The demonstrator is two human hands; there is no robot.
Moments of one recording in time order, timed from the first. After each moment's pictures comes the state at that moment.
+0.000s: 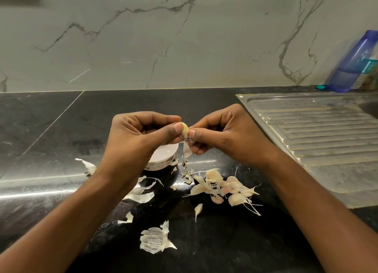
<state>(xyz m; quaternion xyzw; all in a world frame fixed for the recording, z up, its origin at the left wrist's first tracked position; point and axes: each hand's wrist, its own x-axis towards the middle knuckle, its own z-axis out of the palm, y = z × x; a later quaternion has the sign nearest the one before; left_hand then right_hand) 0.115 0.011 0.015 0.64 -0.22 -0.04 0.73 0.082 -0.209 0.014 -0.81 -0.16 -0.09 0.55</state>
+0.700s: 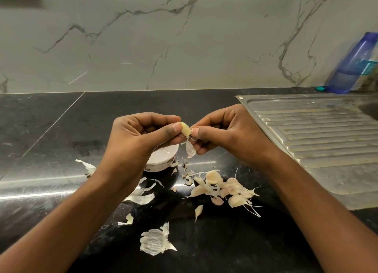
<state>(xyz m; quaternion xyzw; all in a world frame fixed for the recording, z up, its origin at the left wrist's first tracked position) 0.116 0.012 0.016 0.61 -0.19 -0.09 0.76 0.081 -0.210 0.017 -0.80 -0.13 -0.08 0.58</state>
